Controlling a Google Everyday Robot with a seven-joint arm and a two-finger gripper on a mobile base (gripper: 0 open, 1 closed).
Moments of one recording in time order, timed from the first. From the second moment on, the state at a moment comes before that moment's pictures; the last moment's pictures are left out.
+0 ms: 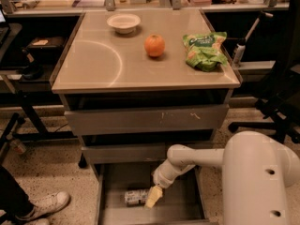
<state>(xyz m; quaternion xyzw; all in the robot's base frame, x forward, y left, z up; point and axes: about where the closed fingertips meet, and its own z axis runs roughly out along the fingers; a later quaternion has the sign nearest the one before) 0.491 -0.003 0.294 -0.57 0.76 0.30 0.09</state>
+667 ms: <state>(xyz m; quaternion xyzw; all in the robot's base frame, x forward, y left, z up) 0.527 0.024 0.234 -0.57 0.74 0.33 0.12</state>
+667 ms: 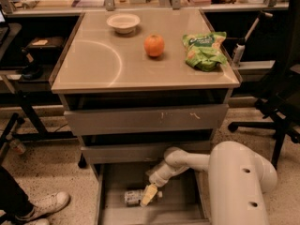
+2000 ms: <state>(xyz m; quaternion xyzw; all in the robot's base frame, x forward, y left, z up) 0.520 0.027 0.173 -0.55 0.75 0.34 0.15</state>
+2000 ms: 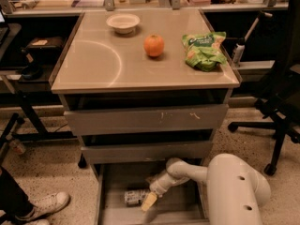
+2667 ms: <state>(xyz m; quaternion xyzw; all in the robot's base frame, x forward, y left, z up) 0.517 0.028 0.136 -0.55 0.74 0.35 0.16</state>
